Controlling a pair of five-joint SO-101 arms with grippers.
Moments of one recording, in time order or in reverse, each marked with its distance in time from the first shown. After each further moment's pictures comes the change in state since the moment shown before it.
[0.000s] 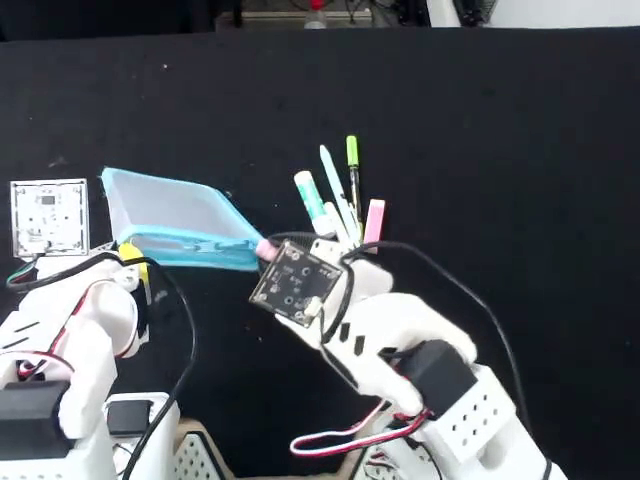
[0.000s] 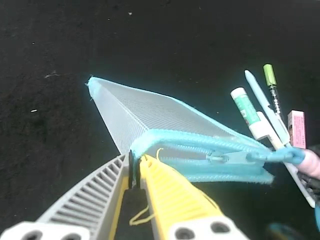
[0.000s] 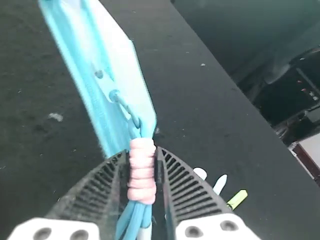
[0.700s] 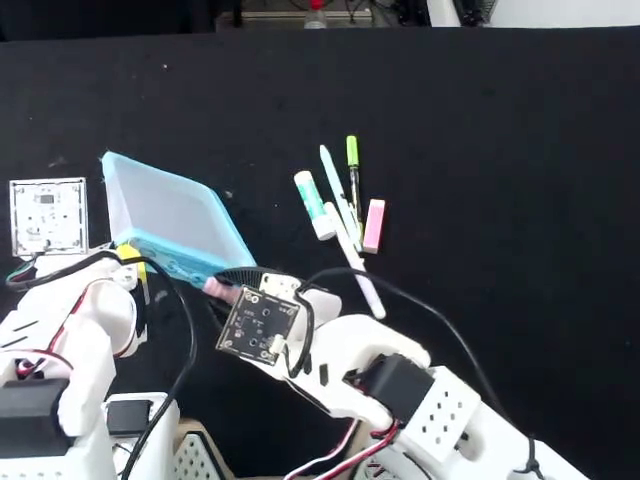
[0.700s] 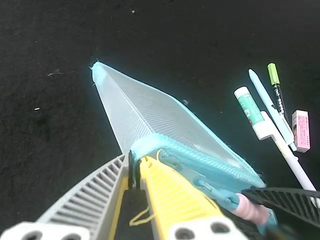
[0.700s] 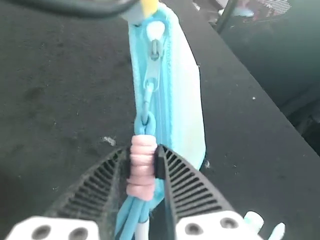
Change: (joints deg) left arm -0.1 0.3 0.0 0.0 -0.3; right arm -13.8 0.0 12.8 -16.3 -4.7
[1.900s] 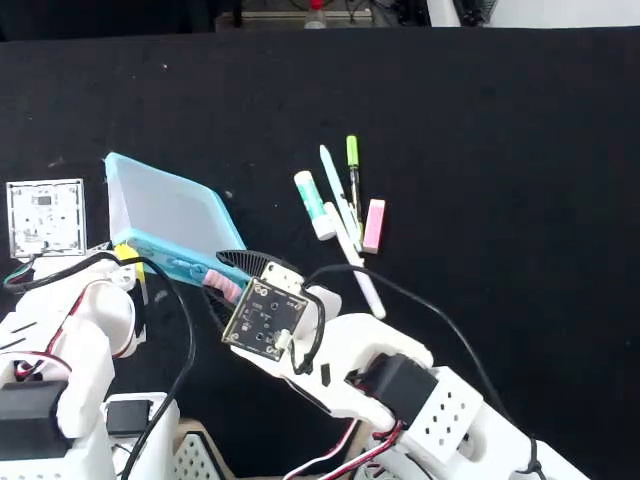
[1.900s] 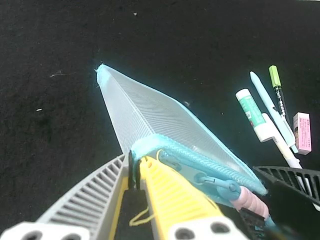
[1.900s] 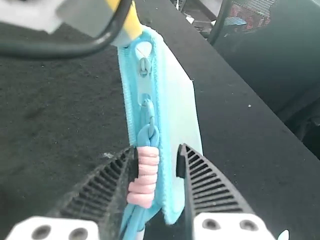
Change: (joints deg) left arm -0.1 -0.4 0.0 0.0 0.0; right arm -0.2 0.0 -1.9 -1.1 -3.4
